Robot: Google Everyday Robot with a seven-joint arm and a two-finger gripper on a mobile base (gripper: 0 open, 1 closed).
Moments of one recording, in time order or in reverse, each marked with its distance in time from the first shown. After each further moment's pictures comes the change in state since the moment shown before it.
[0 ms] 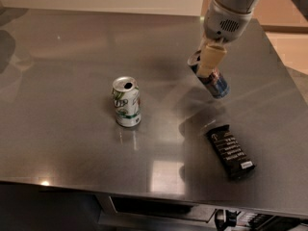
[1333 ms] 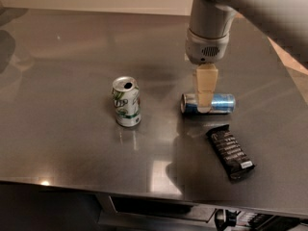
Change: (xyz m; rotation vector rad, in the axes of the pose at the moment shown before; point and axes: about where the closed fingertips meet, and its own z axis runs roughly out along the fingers) arm -0.005 0.032 0.045 -0.049 0.172 -0.196
